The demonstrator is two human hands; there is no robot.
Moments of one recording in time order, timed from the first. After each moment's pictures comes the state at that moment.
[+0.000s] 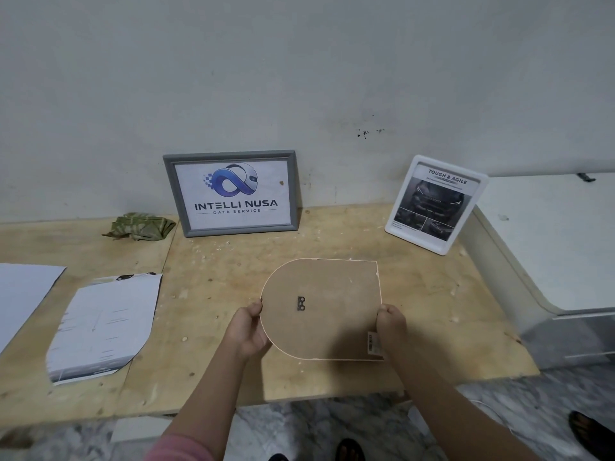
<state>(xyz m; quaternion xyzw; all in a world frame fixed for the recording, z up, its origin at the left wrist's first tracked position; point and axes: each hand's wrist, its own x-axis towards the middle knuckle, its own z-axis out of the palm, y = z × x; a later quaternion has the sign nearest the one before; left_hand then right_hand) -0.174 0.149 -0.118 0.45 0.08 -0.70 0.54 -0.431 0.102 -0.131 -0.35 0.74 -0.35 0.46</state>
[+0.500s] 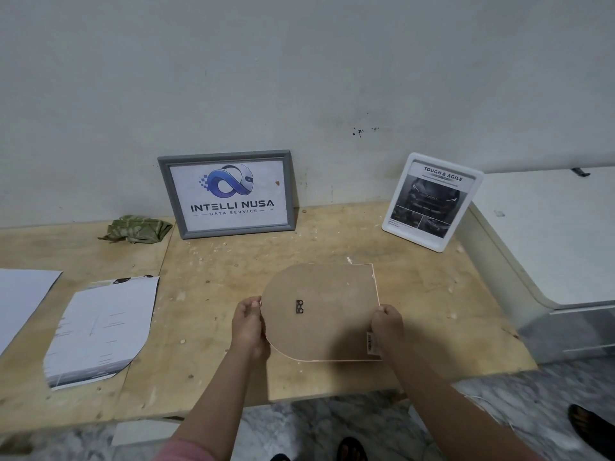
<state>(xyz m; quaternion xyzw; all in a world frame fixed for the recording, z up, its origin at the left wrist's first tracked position) -0.196 0.148 -0.130 0.64 -0.05 -0.50 0.58 -0.430 0.104 -0.135 -0.37 0.74 -0.33 0.45</state>
